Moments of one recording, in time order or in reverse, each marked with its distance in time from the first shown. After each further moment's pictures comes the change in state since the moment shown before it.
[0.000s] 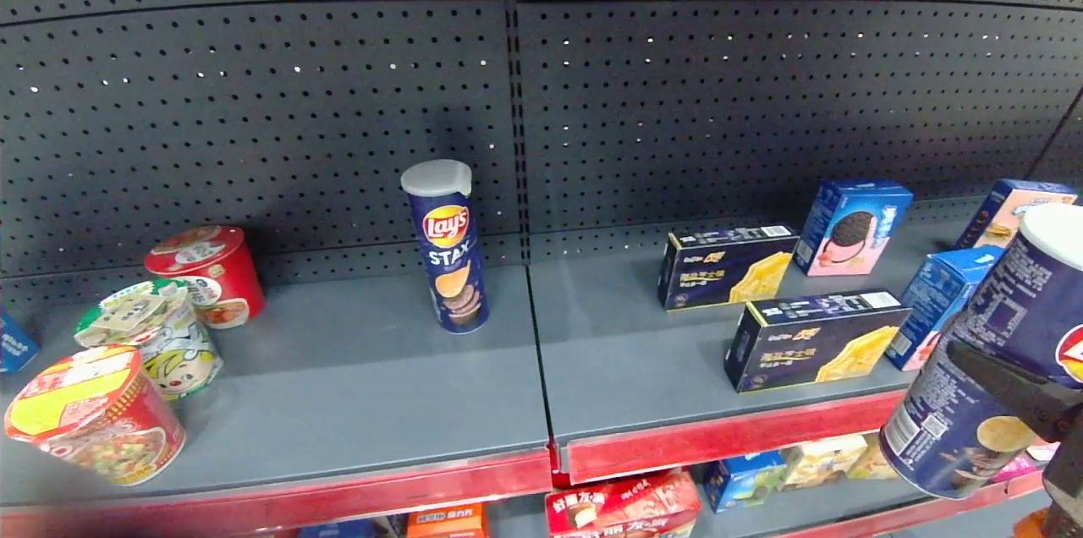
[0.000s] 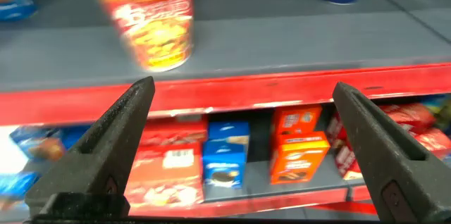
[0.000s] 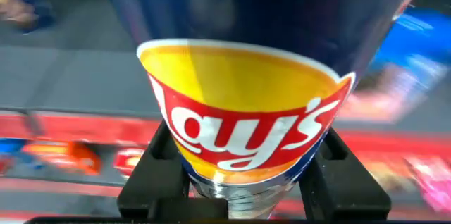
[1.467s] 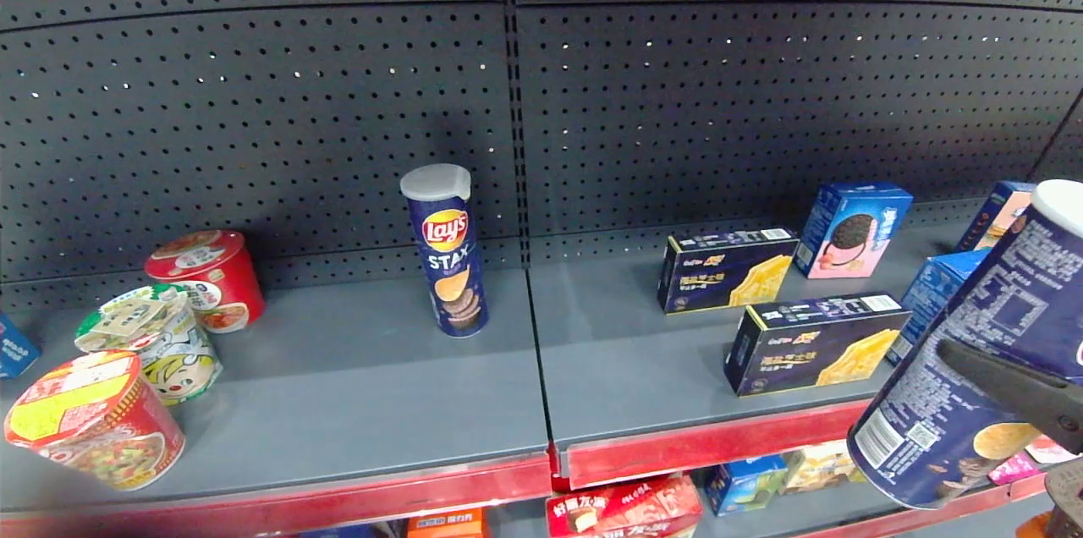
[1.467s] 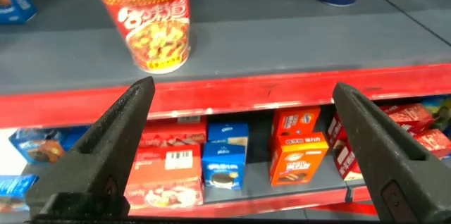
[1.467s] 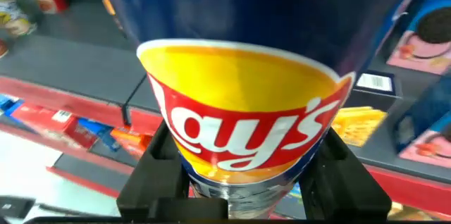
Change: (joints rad) left arm 0.000 0.000 0.000 0.000 -0.007 0.003; right arm 0.018 -0.001 -0.057 0.036 0.213 0.044
